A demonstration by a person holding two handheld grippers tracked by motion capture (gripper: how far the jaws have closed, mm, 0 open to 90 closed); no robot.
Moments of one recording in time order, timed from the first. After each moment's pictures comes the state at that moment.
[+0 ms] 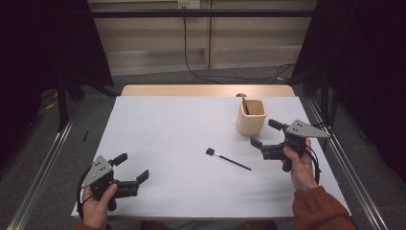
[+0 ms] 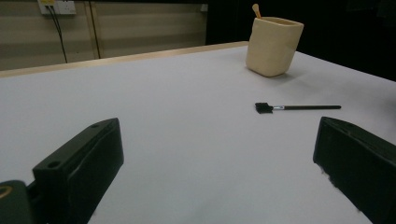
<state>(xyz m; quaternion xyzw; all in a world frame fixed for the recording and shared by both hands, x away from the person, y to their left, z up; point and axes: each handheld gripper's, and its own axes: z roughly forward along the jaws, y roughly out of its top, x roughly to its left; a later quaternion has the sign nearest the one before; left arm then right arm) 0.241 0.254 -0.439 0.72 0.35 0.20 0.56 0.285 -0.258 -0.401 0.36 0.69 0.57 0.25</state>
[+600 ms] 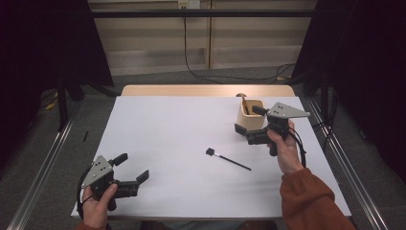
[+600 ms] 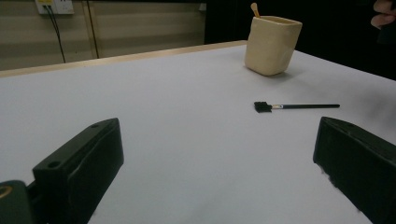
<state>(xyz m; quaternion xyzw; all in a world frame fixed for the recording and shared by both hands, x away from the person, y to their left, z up) 0.241 0.254 -0.439 0.72 0.35 0.20 0.56 0.326 -0.221 -0.377 0.33 0.72 0.57 0.23</state>
